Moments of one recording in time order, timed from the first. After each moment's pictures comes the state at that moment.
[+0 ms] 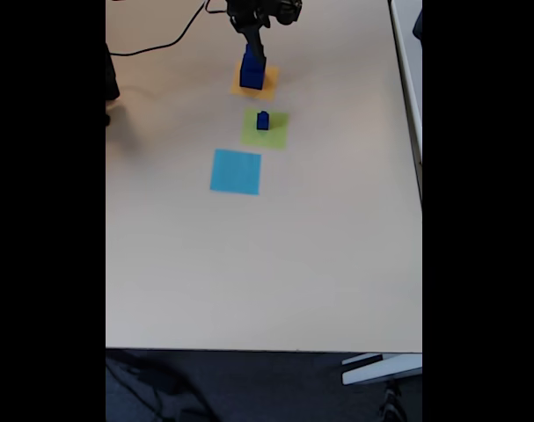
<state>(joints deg) -17.5 82.6 86.0 51.9 115.0</state>
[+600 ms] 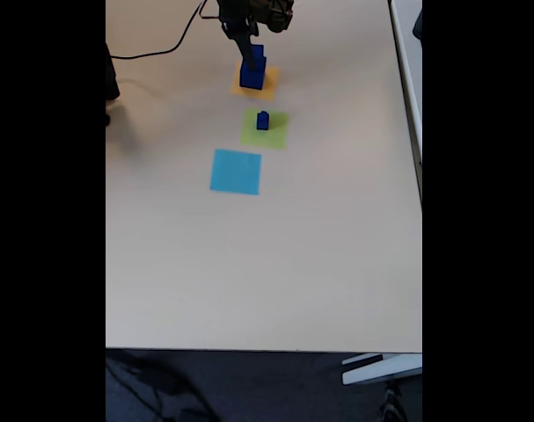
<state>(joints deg) -17.9 85.2 91.8 51.9 113.6</state>
